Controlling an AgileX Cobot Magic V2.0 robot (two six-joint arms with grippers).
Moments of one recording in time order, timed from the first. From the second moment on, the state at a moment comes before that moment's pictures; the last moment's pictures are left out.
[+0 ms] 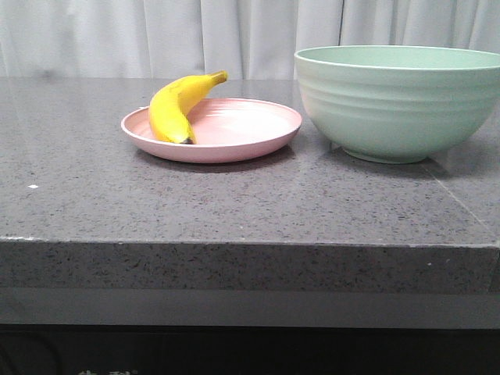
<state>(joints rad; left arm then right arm) 0.02 -0.01 0.00 -0.11 0.18 0.06 -0.05 -0.01 0.03 0.17 0.20 -0.06</state>
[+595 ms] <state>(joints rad) 0.02 -0.01 0.00 -0.11 0.18 0.06 -0.05 -0.01 0.03 0.17 0.20 -0.06</state>
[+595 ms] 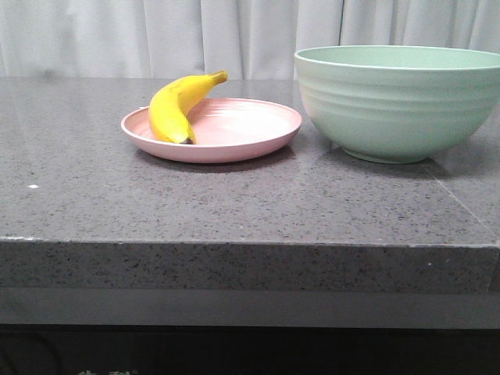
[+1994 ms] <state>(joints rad) 0.02 0.49 -0.39 -0.11 0.11 0.06 -0.05 0.37 -0.45 0.18 0.32 -0.06</state>
